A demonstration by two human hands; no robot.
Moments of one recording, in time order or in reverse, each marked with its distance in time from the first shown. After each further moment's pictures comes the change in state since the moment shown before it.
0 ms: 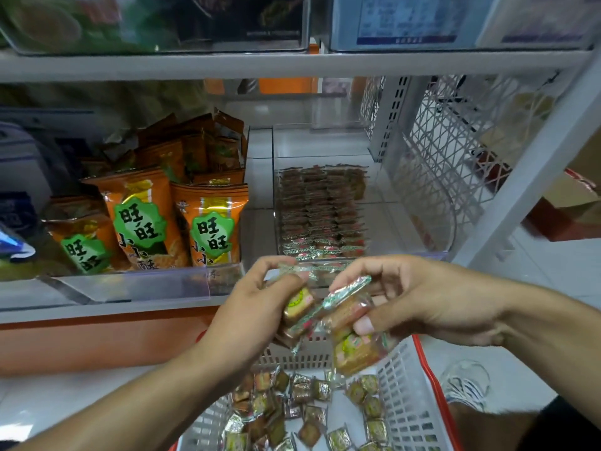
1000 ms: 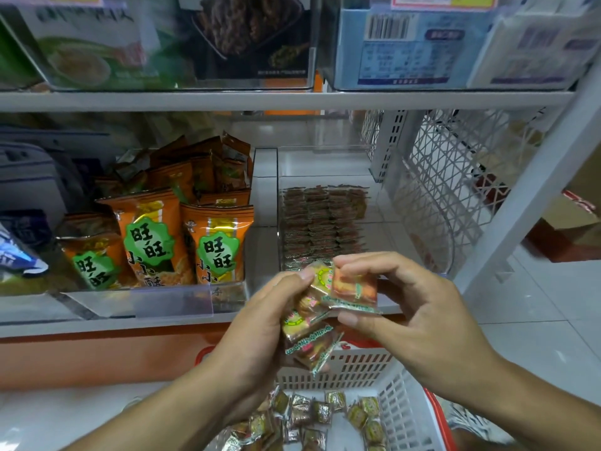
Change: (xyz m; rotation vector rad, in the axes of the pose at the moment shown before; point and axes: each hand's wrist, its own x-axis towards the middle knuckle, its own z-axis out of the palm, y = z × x) left_hand -0.012 0.014 0.016 -0.322 -0.125 0.018; right_hand -0.001 0.014 0.035 -0.383 0.545 -0.671
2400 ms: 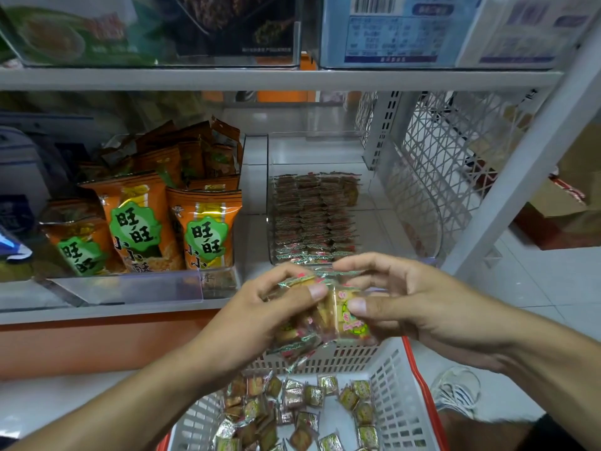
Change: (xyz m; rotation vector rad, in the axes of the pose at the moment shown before) left_hand 0.006 -0.005 -0.019 0.308 -0.180 0.018; right_hand 0.004 -0.002 -0.028 0.393 -0.227 0.649
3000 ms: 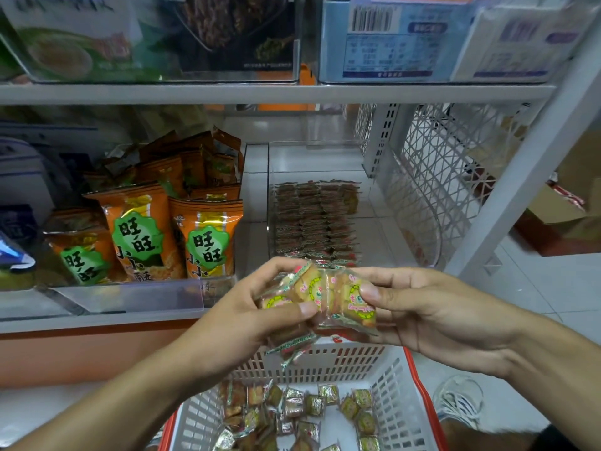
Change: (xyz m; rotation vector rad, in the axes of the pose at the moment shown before) left_hand -0.002 0.007 -0.016 0.014 -0.049 0.017; right_hand 0.001 -0.005 -0.008 0.231 -0.145 0.065
